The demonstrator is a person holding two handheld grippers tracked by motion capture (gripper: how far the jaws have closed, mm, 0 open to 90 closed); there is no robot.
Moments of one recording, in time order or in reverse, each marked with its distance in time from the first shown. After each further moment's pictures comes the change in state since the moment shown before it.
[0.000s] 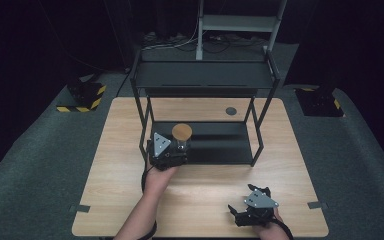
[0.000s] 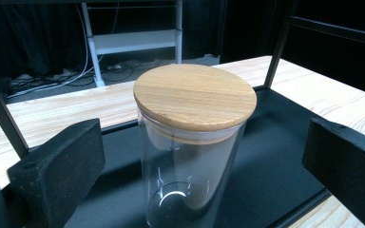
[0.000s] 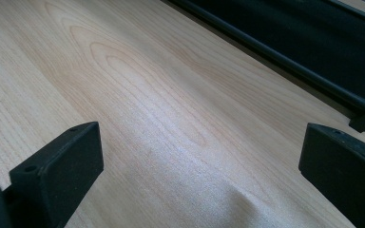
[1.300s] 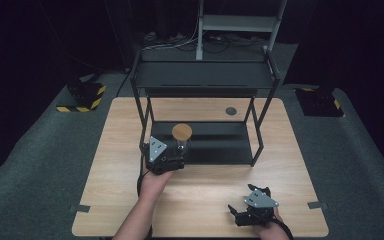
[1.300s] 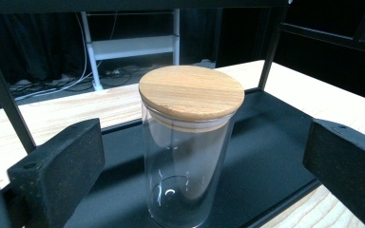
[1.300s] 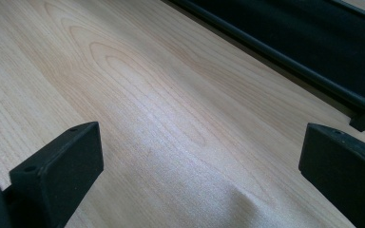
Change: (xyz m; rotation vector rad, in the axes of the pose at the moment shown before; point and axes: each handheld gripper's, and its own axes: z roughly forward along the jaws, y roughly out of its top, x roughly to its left) left arm 0.001 -0.003 -0.018 -0.023 -0.010 0.003; right arm 0.000 0.000 0.000 0.002 0.002 0.003
